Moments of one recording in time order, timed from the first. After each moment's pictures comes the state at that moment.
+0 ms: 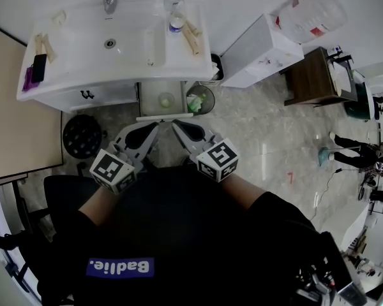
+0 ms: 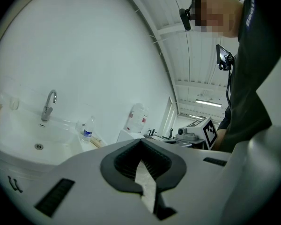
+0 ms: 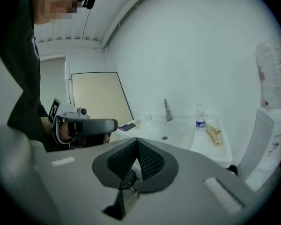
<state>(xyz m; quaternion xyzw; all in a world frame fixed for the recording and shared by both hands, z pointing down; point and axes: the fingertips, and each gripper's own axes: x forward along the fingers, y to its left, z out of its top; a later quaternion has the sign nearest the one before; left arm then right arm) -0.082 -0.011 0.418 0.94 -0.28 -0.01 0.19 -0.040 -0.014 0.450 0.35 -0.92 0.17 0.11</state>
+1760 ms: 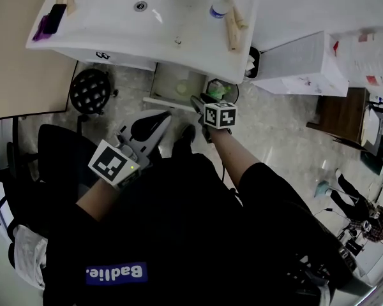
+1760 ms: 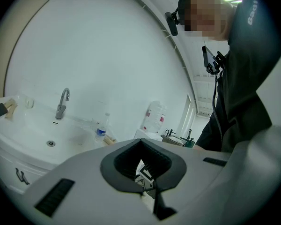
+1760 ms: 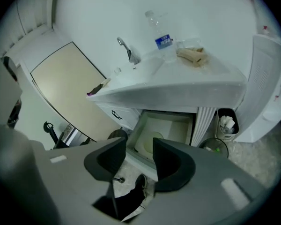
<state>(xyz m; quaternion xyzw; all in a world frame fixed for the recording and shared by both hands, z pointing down) -0.044 -0.078 0.451 0.90 -0.39 0.01 0.21 0.047 -0.145 0.735 0.32 -0.80 0.41 0.29</state>
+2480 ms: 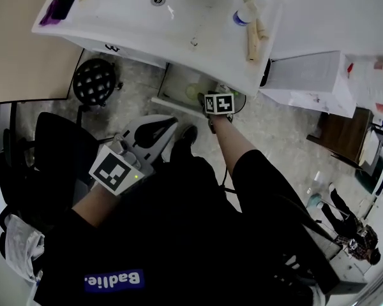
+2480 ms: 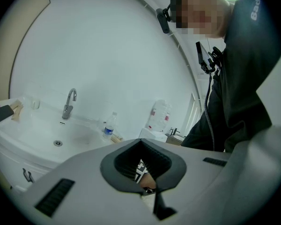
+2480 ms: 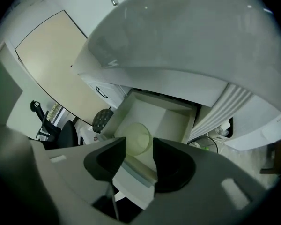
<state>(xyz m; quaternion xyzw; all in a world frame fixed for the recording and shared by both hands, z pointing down) -0.072 -0.087 0.465 0.89 -0.41 0.02 0.22 0.034 -0.182 0.835 0.30 -0.76 0.39 0.43</state>
